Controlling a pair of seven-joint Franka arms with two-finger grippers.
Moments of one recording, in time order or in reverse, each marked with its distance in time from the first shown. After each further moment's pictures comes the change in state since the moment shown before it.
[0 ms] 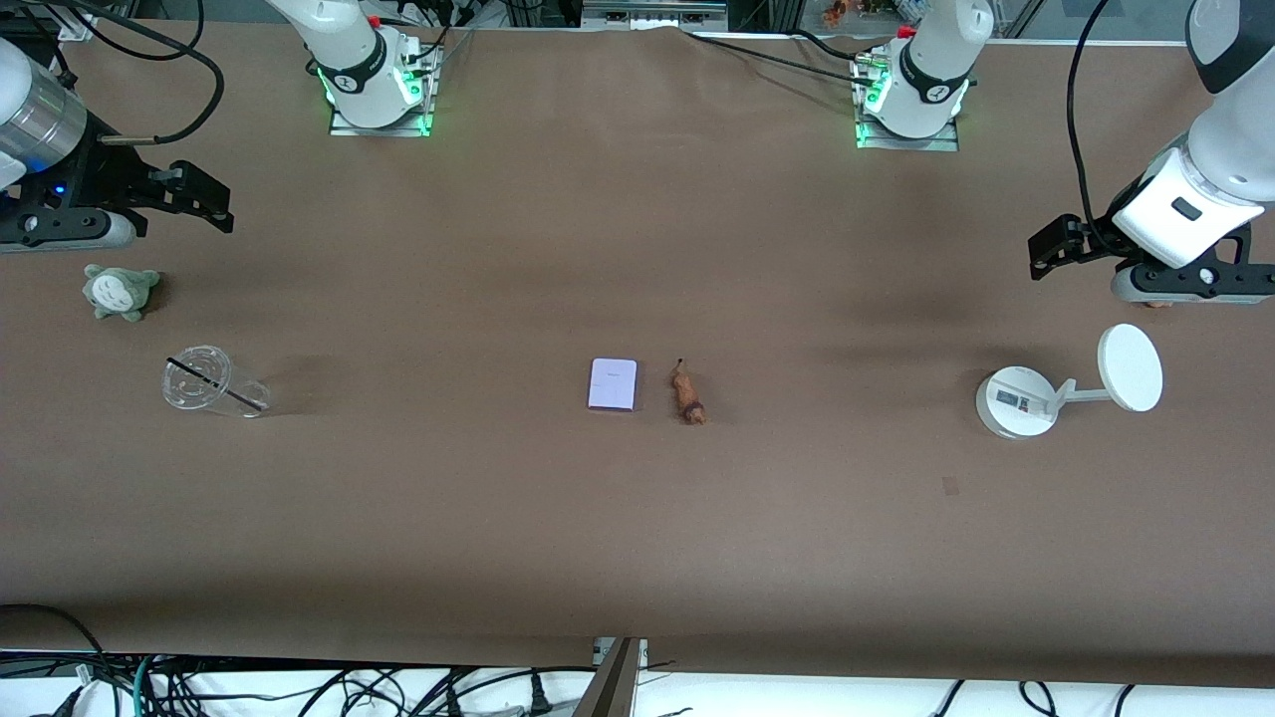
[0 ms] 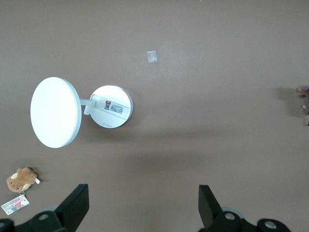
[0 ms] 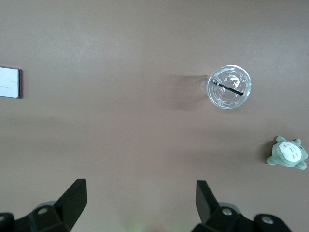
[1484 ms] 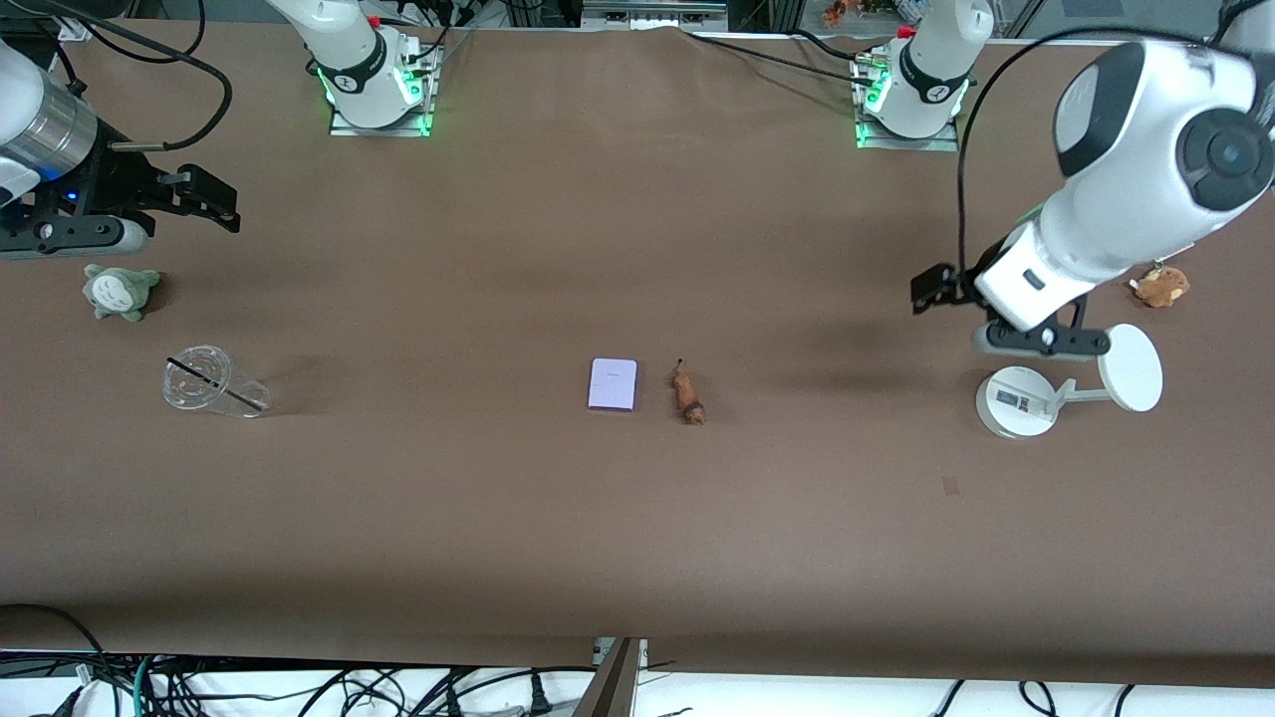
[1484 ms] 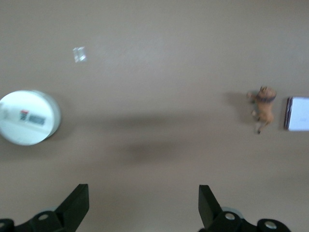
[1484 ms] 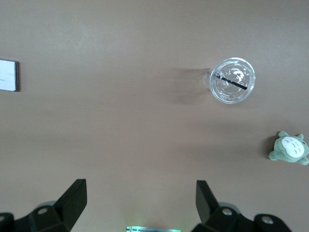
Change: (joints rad) left arm -0.017 0.184 -0.120 0.000 -0.136 0.175 -0.114; right arm 0.002 0.014 0.002 0.001 0.000 -0.022 0.000
